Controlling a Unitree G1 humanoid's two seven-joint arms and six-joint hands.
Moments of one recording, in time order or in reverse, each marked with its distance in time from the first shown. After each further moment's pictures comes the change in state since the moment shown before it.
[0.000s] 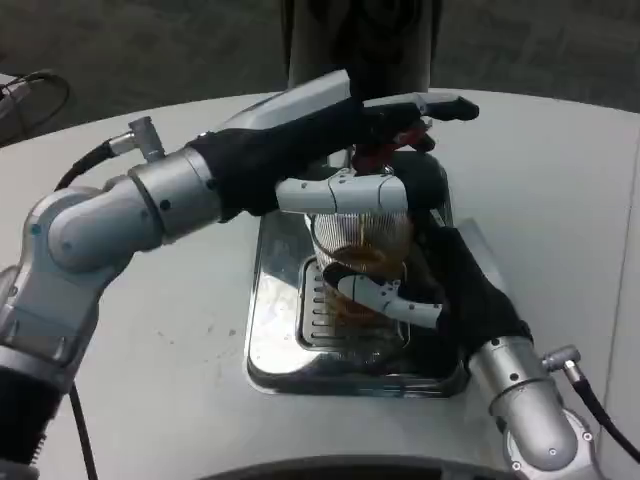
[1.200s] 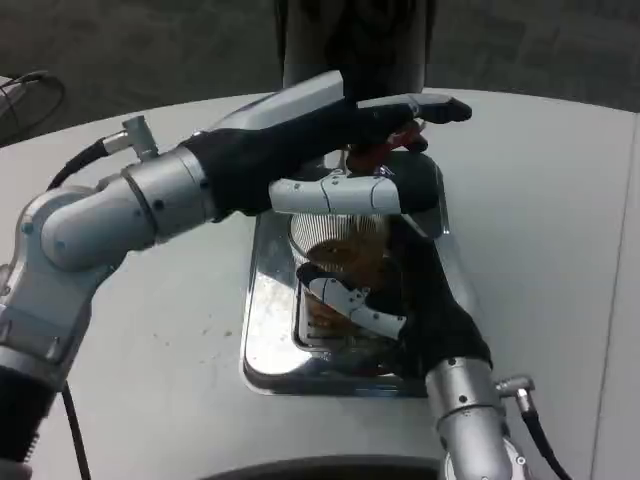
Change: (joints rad) left arm -0.002 0.016 -0.001 0.018 0.002 -0.022 0.000; right arm 0.000 0.130 0.059 0.121 -0.072 -0.084 -0.235
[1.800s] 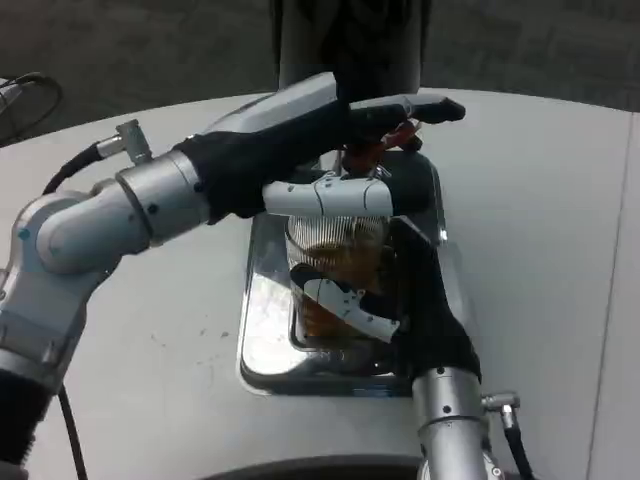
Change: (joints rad) left arm 0.010 0.004 0.007 0.024 0.000 -0.039 0.028; right arm 0.000 0.061 -0.001 0.061 -0.010 -0.047 -0.119
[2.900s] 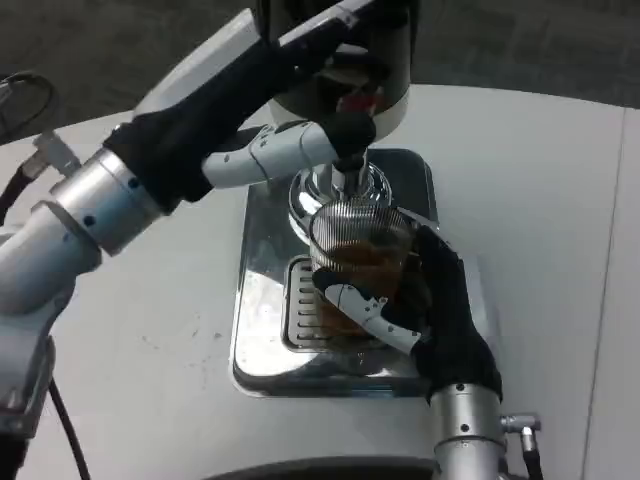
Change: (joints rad) left arm 0.152 -0.045 0.186 -0.181 -0.096 -0.008 0.108; right arm 0.090 0.005 -0.004 -0.107 -0.027 0.022 -0.035
